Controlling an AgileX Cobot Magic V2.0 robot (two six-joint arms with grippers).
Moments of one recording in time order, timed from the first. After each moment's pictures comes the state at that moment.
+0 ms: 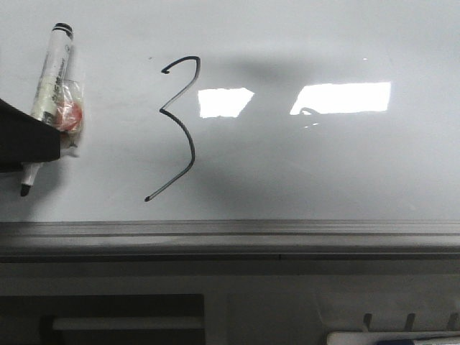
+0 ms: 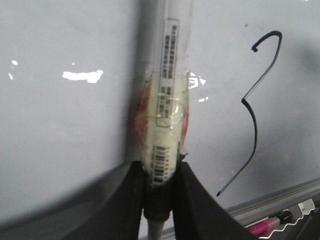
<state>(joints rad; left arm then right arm) -0.70 0.98 -0.34 -0.31 -0.12 -0.26 0.81 1.10 -0.98 0.32 0.21 -0.44</state>
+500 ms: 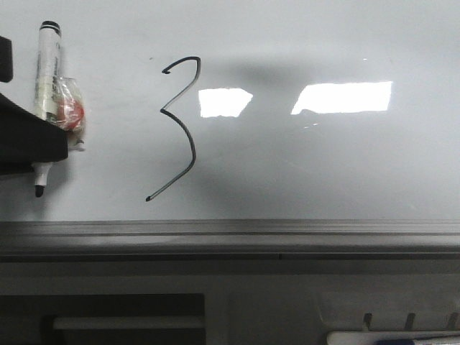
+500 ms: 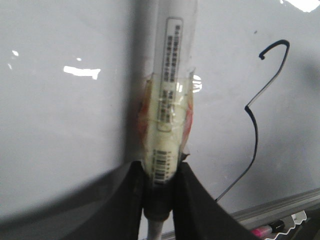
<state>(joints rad) -0.70 1.02 -0.34 -0.38 -0.15 -0.26 0.81 1.10 -0.98 0.32 0.23 -0.44</state>
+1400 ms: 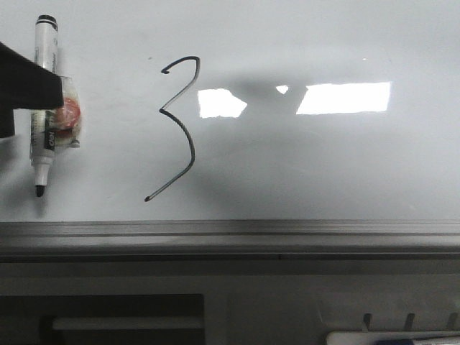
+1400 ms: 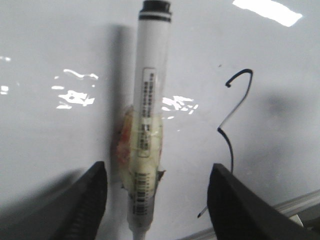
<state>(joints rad) -0.70 0.89 -0.35 -0.38 -0.13 -0.17 0.81 1.10 -0.98 0.32 0.31 -0.44</state>
